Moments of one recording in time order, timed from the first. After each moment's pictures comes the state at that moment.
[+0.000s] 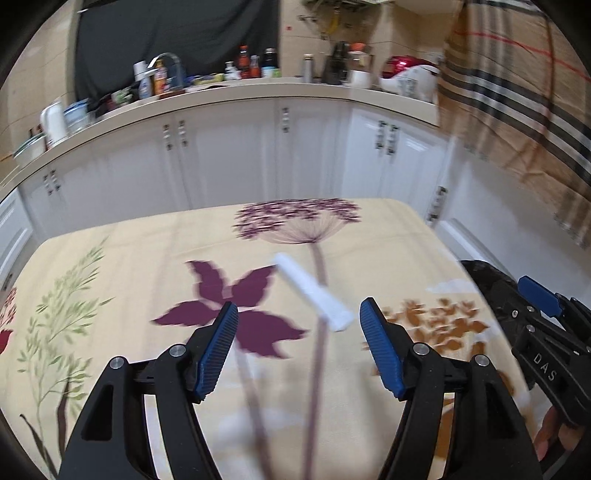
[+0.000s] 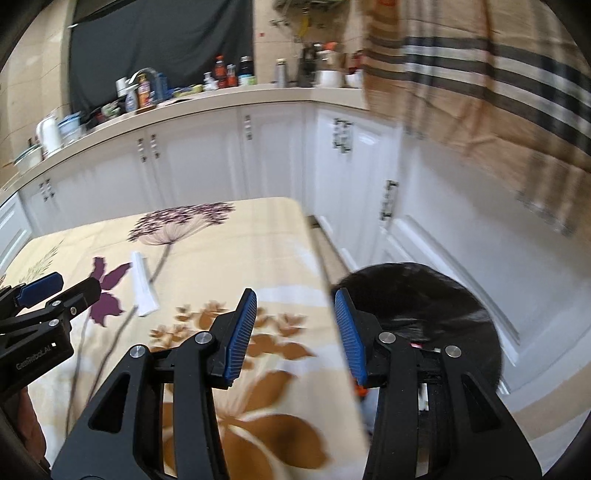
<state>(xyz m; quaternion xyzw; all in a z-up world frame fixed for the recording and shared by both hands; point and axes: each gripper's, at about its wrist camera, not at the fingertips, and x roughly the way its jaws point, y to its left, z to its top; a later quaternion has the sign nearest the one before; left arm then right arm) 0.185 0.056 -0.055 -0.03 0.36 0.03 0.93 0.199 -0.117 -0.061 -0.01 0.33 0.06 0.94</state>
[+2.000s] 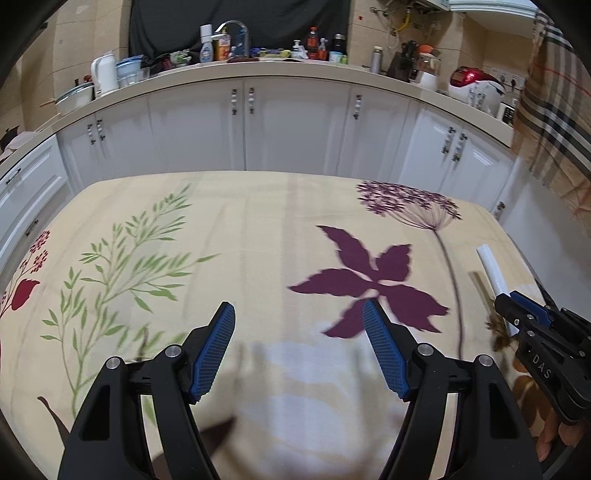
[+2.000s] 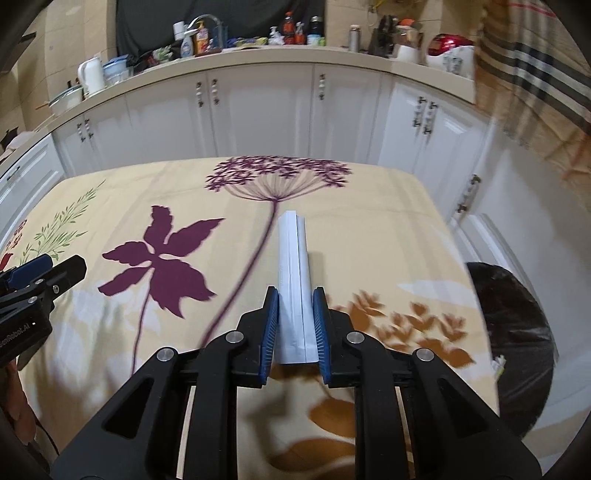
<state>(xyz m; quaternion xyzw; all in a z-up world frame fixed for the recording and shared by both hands) 0.162 0.151 -0.073 -0.08 0.38 0.10 0.92 0.213 -0.018 -0.084 -0.07 0.39 0.14 0.91</state>
